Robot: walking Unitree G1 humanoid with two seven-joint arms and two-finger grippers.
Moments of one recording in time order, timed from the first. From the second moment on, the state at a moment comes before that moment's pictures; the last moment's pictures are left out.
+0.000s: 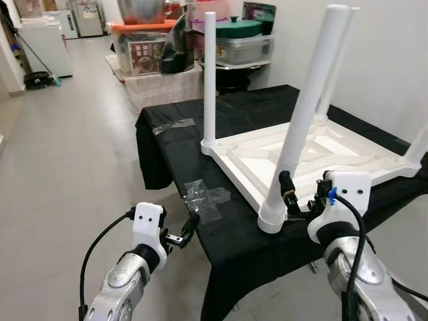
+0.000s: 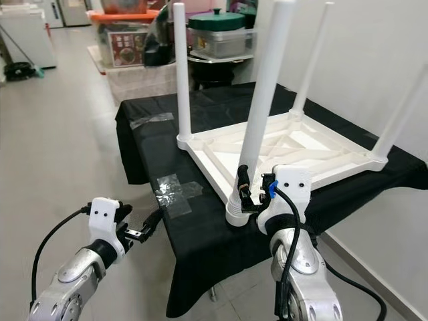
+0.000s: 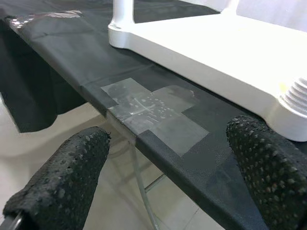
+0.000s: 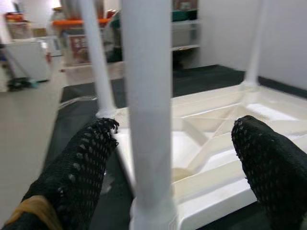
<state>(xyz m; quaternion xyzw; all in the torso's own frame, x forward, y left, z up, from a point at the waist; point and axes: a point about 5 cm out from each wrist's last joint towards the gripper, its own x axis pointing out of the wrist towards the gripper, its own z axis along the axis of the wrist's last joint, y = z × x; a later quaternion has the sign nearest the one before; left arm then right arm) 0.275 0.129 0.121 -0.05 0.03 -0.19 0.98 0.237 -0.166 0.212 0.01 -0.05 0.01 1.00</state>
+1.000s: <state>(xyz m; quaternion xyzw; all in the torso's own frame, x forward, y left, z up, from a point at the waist) 0.276 0.136 0.124 -0.05 0.02 -0.19 0.98 0.225 -0.189 0.193 -0.02 0.03 0.32 0.95</state>
